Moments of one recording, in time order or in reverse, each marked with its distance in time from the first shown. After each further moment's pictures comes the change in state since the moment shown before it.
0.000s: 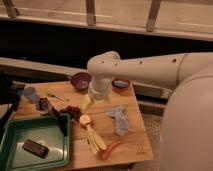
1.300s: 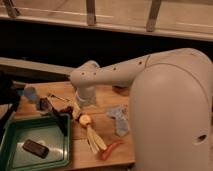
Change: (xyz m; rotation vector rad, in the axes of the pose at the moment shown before) arm -0.023 0.031 0.052 0.068 0.018 -0.125
